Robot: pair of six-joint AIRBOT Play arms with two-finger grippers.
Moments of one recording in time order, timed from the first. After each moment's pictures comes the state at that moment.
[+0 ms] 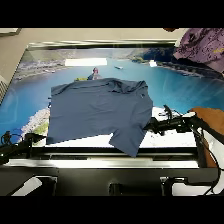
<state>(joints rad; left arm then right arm) 0.92 -1.13 0.43 0.79 -1.19 -1.18 -0.22 -1.57 0.79 -0.62 1.17 1.08</state>
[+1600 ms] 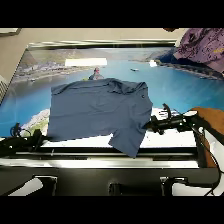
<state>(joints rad) 0.70 -1.22 0.52 0.77 -1.07 -1.15 -0.21 -1.53 0.83 -0.57 1.27 1.09</state>
